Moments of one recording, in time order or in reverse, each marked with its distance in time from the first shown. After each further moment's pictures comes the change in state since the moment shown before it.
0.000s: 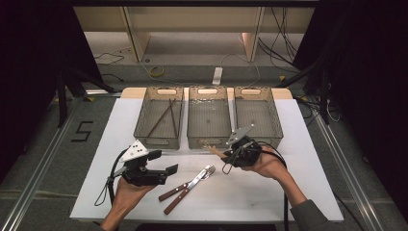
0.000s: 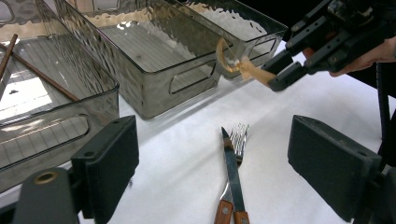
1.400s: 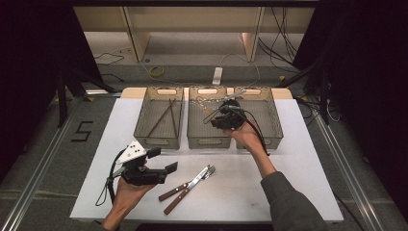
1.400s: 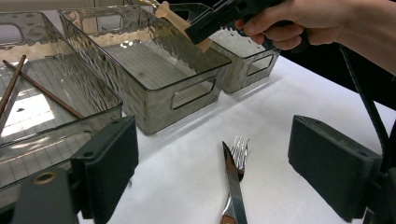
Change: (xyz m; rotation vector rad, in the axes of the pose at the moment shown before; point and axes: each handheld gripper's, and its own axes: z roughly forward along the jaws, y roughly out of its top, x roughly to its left) left arm 0.000 0.000 -0.002 -0.069 0.001 0.015; right arm -0.064 0.074 0.027 -0.111 -0.162 0.373
